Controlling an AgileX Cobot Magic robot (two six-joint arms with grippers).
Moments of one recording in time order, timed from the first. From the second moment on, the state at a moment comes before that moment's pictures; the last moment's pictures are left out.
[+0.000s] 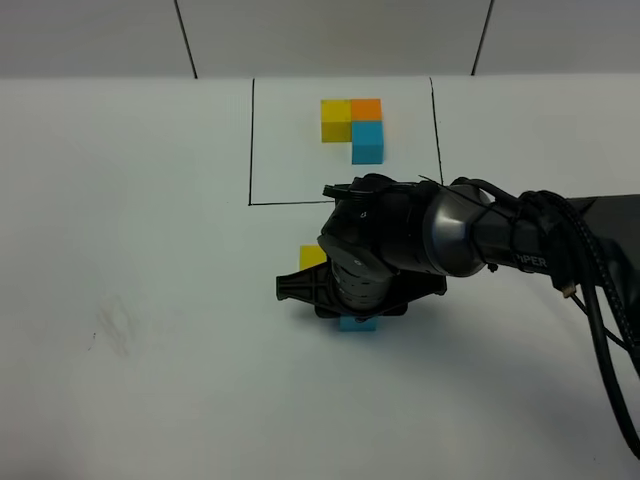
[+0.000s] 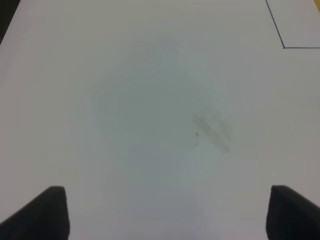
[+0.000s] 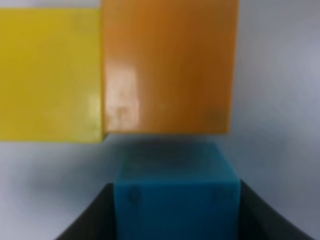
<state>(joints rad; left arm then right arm) -0.10 -0.01 -0.51 0.11 1.07 -0.11 0.80 2.07 -1.31 -0.26 0.70 1.02</state>
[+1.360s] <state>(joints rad) -0.10 -0.01 -0.51 0.11 1.07 -0.11 0.80 2.11 -1.37 -0.26 0.74 1.03</state>
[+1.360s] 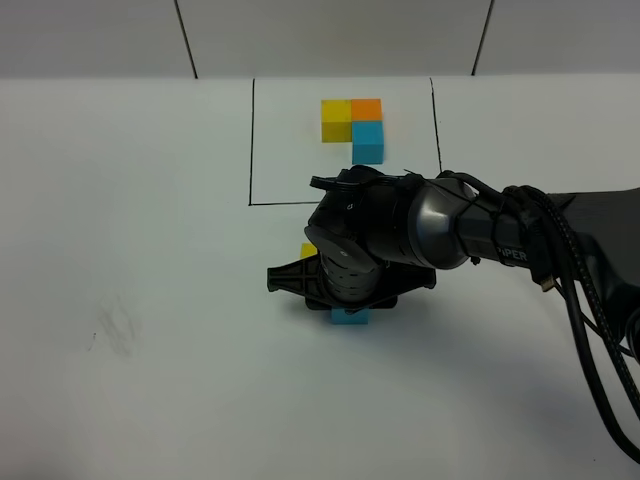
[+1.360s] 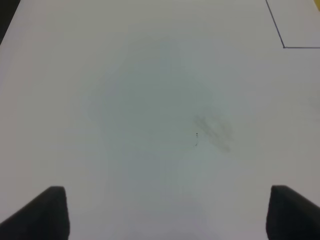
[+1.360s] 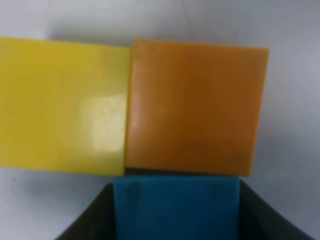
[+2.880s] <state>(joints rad) -0.10 -0.01 -0.51 0.11 1.07 -0.11 0.77 1.19 -1.37 -0.79 1.18 0.45</state>
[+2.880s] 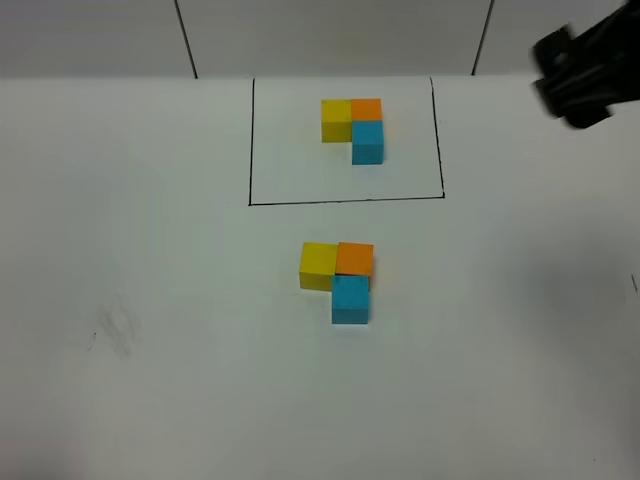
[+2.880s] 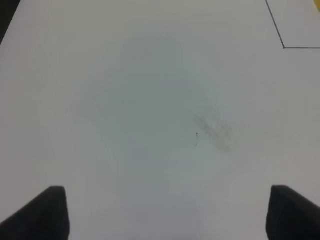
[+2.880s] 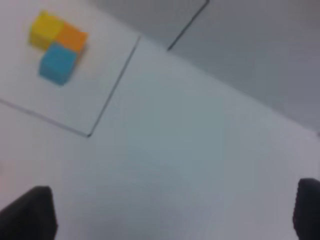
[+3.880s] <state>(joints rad) -0.10 -0.01 -0.51 0.11 1.07 -0.11 0.39 0.25 -1.18 -0.61 1.22 -0.31</state>
